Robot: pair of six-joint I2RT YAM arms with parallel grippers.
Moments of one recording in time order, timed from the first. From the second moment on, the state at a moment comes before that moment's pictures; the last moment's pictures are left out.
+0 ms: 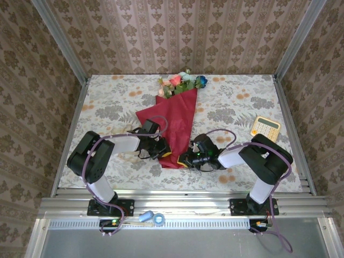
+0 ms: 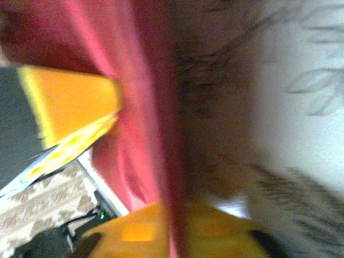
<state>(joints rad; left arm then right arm) -0.61 1.71 0.78 -0.19 0.51 -0.96 0.70 1.71 0.55 0.42 -0.51 1.26</state>
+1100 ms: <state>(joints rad) -0.64 1.66 0.85 -0.35 0.43 -0.98 0.74 1.33 0.59 -0.12 -0.34 1.29</state>
